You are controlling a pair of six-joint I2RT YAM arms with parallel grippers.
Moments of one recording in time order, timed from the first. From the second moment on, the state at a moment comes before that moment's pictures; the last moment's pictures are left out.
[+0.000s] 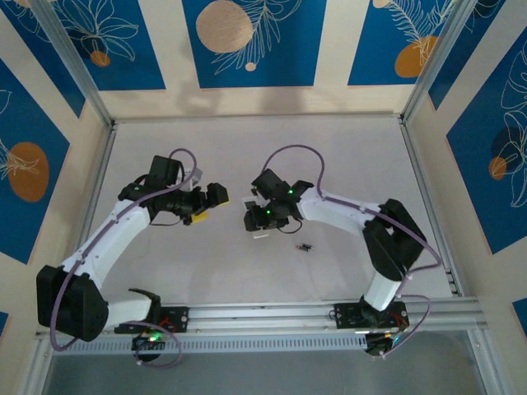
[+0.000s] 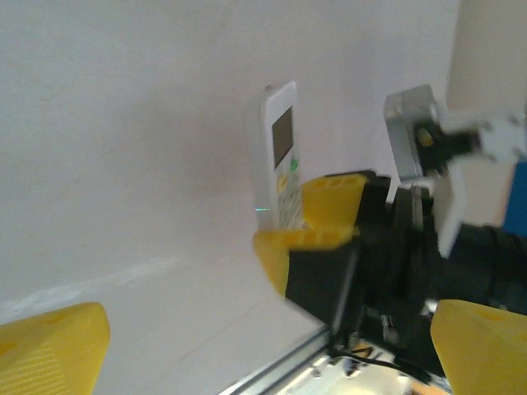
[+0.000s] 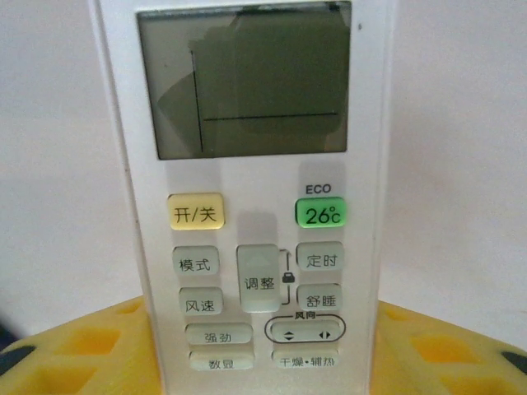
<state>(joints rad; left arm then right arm) -0.30 1.25 0.99 -0.70 0.64 -0.66 0.82 1.68 1.18 -0.58 -0.23 0.56</state>
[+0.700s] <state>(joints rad) -0.37 1.36 1.06 -0.79 0.57 -0.81 0.90 1.62 1.17 -0.40 -0.43 0.49</state>
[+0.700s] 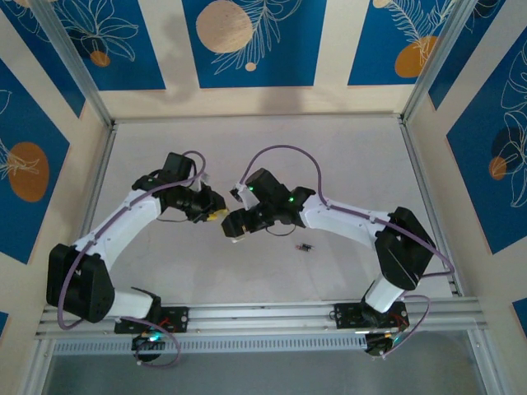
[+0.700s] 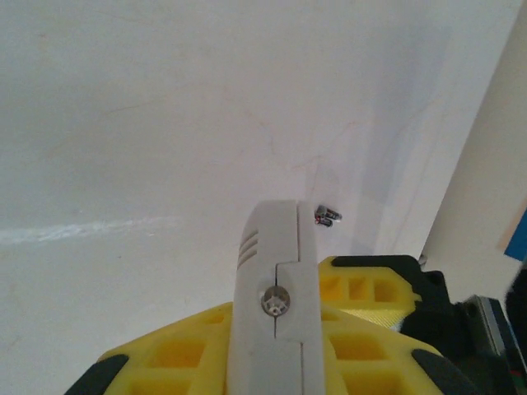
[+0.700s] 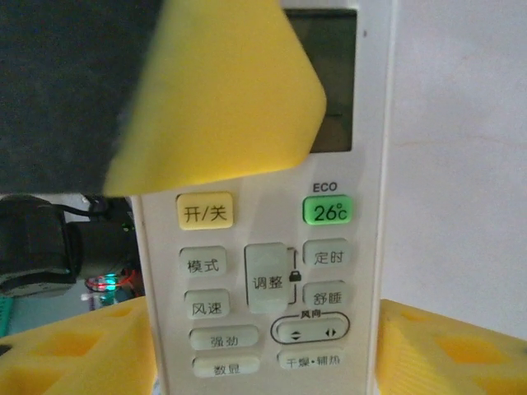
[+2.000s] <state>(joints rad) -0.34 1.16 1.19 -0.80 0.34 -0.94 1.02 1.48 0.93 0.06 0.16 0.05</state>
